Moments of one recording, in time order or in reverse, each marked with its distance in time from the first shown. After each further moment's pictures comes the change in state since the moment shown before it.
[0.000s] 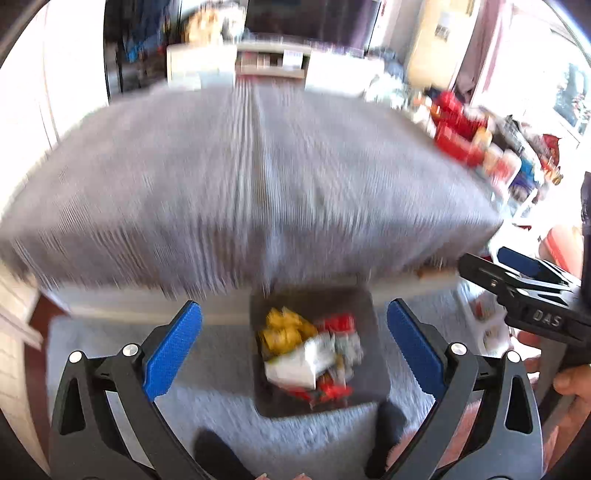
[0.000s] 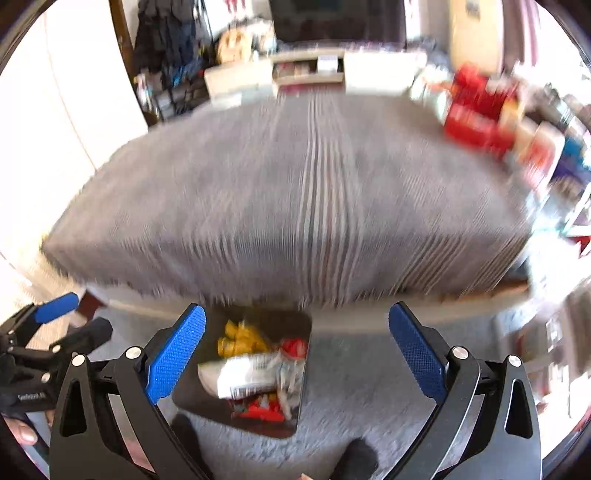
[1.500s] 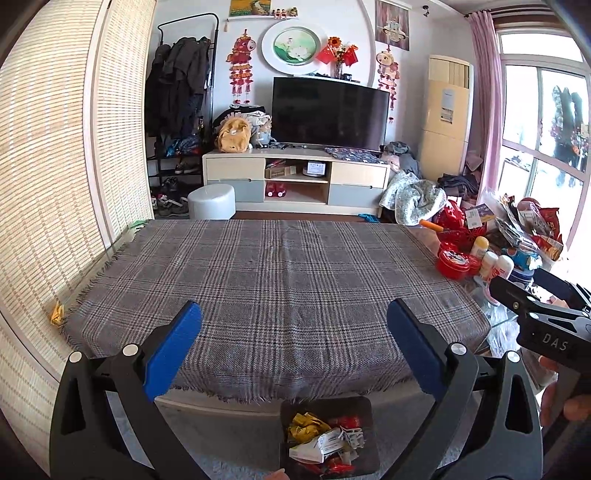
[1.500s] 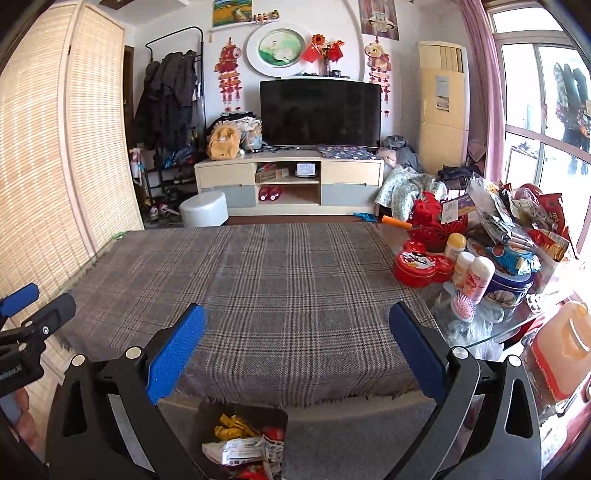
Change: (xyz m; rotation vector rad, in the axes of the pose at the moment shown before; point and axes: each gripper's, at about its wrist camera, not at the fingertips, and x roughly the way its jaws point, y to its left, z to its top) left arm -0.127 -0.026 0.084 0.004 -0.343 0.137; right arm -0.128 0.021 0.075 -0.033 -0.326 -0.114
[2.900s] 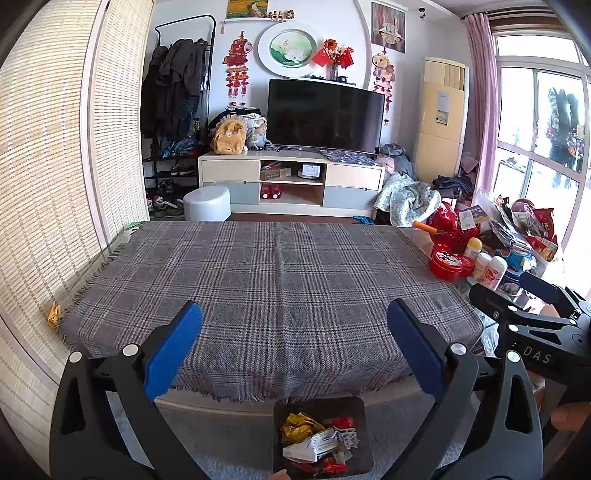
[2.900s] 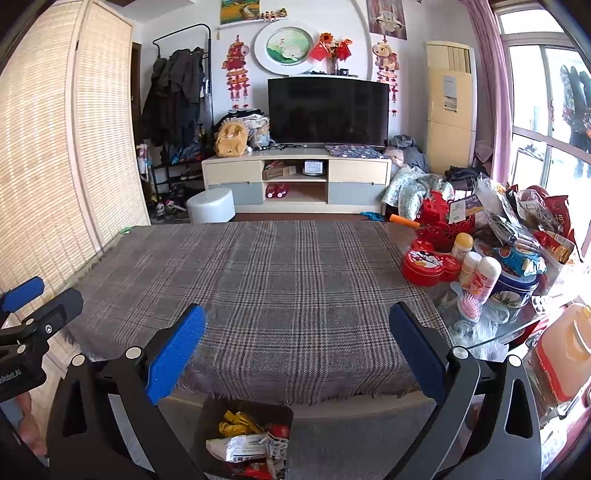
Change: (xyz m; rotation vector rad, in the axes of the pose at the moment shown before) left arm -0.008 -0.006 0.001 0.002 -0.007 -0.019; right arm 0.001 0.006 -0.003 -0.015 0.009 0.024
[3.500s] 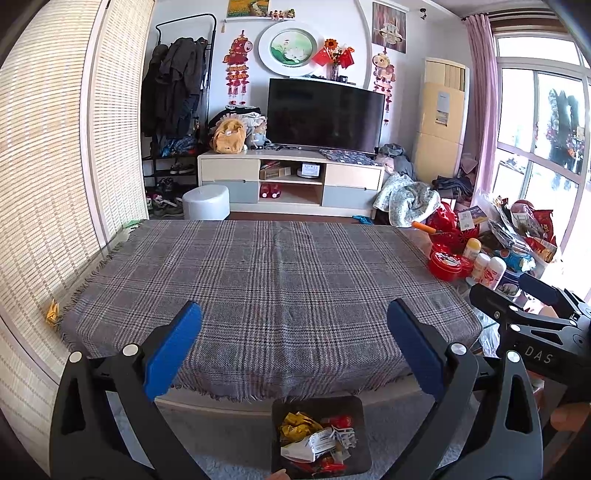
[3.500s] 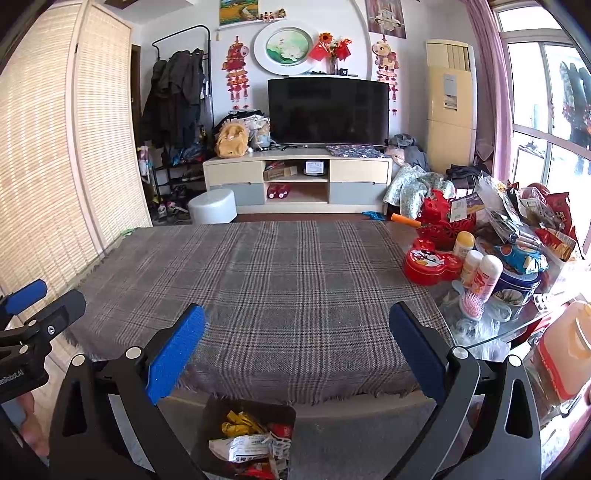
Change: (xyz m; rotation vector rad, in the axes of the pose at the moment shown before) left arm -0.002 -0.005 0.003 -0.006 0.005 -0.001; right arm -0.002 0.000 -0.001 0.009 -0.002 0.008
